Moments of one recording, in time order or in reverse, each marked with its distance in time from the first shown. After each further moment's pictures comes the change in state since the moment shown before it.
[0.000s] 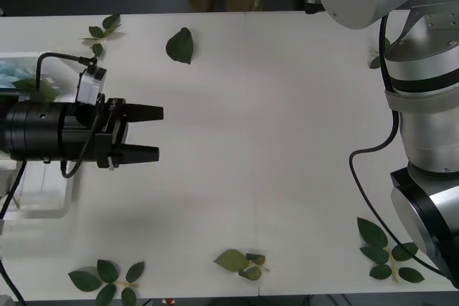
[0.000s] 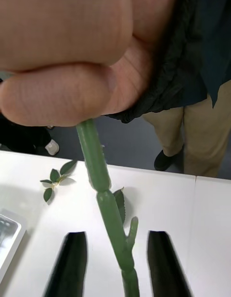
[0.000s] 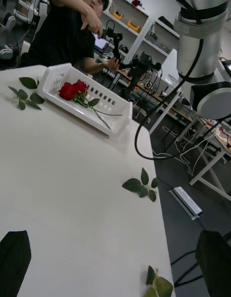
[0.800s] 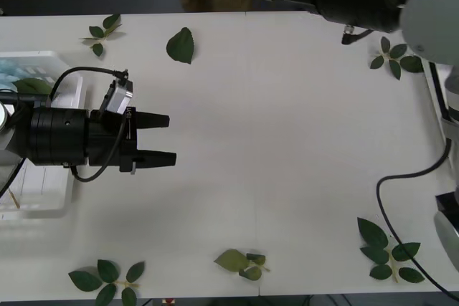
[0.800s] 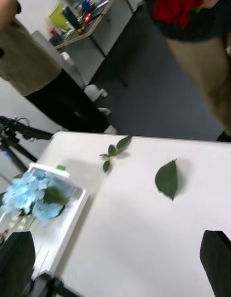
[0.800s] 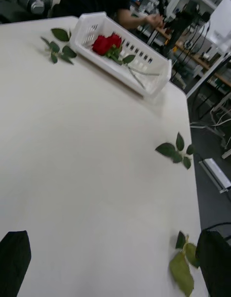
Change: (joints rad) right arm 0.201 -0.182 -0.091 -0.176 -0.490 -0.102 0.019; left arm 0.052 0.318 -0.361 -0.086 0.069 -0.427 0.000
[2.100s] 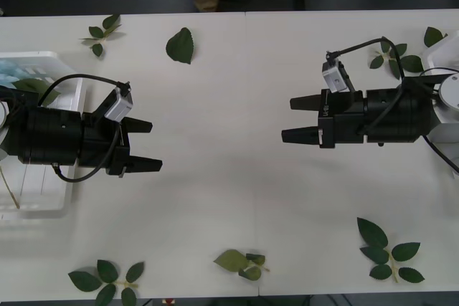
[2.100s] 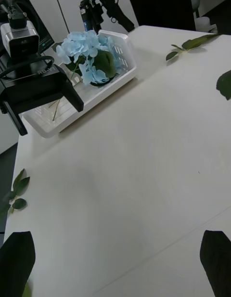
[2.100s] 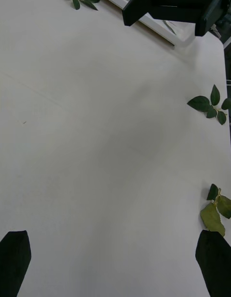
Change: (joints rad) right arm 0.260 -0.219 0.175 0.640 -1.061 -0.068 1.573; left arm -0.062 0.250 -0.236 -0.019 0.036 -0.228 0.000
